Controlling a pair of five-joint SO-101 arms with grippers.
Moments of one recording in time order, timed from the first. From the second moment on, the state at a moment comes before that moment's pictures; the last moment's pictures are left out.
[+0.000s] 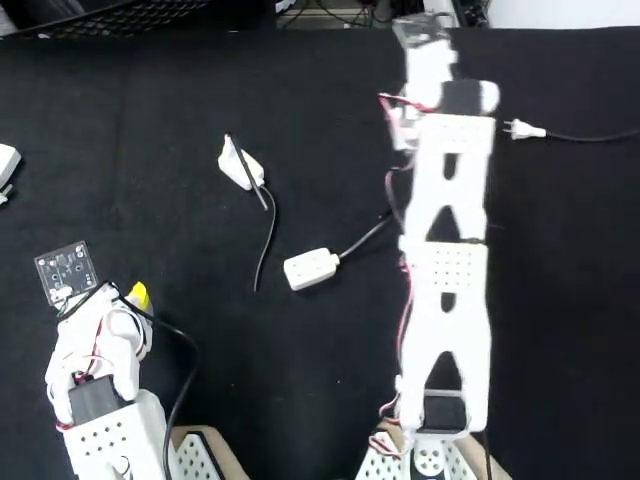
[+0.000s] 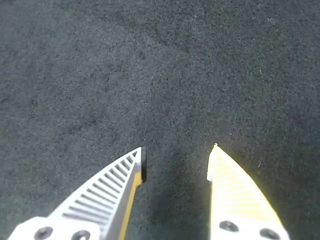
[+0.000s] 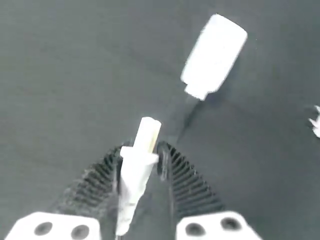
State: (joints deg) left arm -27.6 -100.9 96.7 56.8 -0.9; right arm 0.5 66.9 -93.0 99.9 15.1
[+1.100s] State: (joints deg) left arm -27.6 -100.9 96.7 56.8 -0.9; right arm -12.8 28.5 -33.9 100.7 9.6
